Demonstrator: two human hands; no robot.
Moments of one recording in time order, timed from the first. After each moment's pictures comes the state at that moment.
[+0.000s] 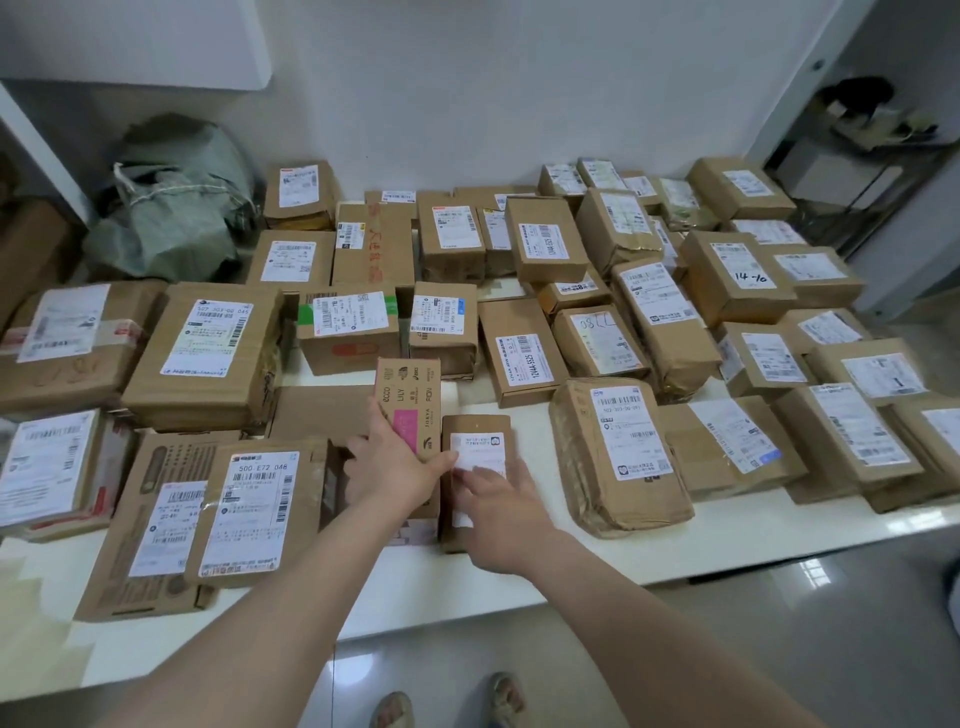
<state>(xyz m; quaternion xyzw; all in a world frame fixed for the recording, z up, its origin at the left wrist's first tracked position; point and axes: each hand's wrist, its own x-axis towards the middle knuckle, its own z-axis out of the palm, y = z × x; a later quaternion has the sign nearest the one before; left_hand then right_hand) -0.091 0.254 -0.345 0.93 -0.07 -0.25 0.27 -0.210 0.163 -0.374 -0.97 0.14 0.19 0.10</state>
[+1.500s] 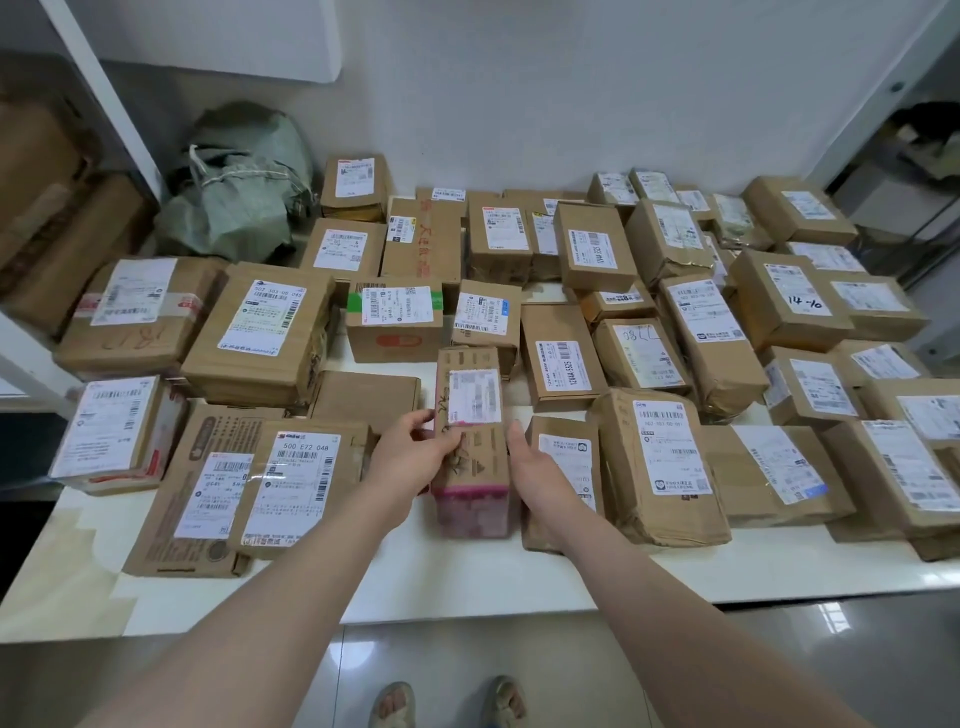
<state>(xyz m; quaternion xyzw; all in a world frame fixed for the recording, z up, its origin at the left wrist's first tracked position) -0.078 0.275 -0.338 0.75 0.03 -0.36 0.55 -0.168 0.157 -0.352 -0.68 0.48 0.09 0.56</state>
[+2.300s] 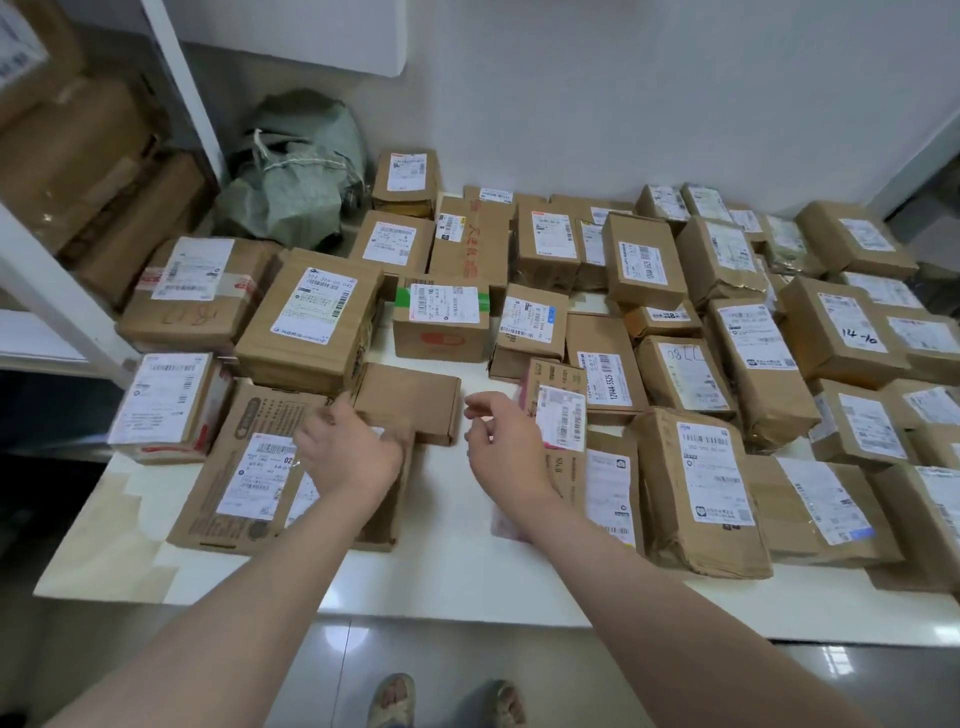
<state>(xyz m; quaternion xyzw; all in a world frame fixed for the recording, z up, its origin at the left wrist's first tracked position) -0.038 0.342 -0.341 0.95 0.05 -0.13 0.29 -0.114 0.213 -0.333 -0.86 0.28 -0.08 0.43</state>
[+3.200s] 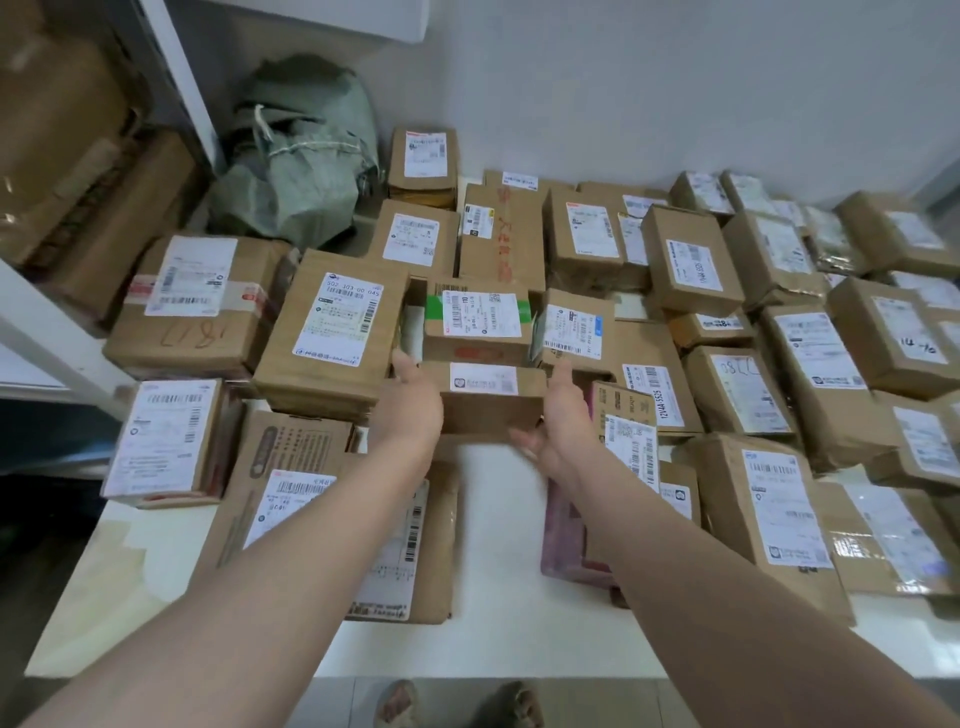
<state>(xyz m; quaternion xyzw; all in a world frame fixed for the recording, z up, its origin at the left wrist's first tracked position) 0.054 0.301 -0.337 0.86 0.13 -0.29 0.40 -0.008 0.171 -0.369 -0.45 0.54 -0.07 0.71</state>
